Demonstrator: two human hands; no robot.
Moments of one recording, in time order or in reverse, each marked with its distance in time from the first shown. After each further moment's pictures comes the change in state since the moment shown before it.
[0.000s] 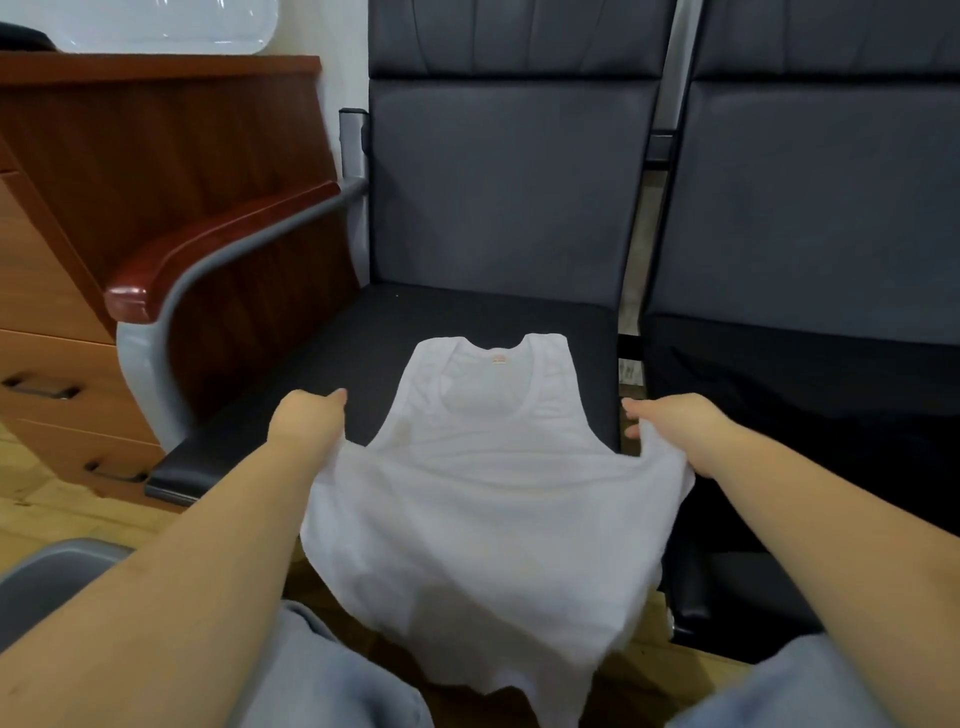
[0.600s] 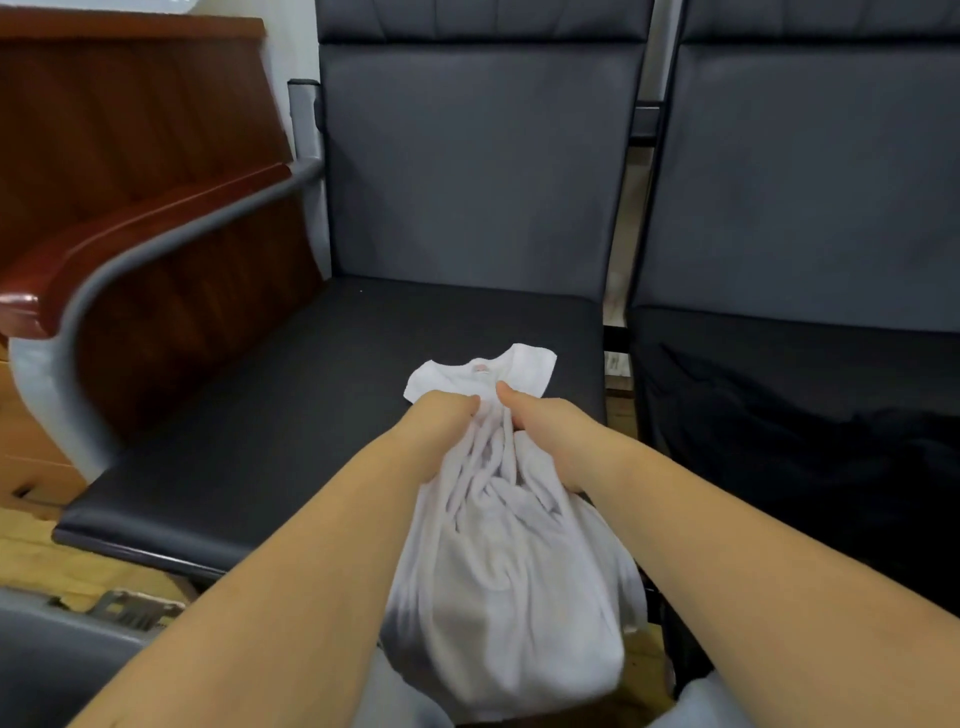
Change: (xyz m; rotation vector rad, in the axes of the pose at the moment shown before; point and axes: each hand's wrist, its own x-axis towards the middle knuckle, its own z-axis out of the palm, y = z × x) left_hand -0.036 0.039 0.110 -0.046 -0.662 0.021; right_hand 0.007 -0.027 0.089 0.203 -0.302 0.028
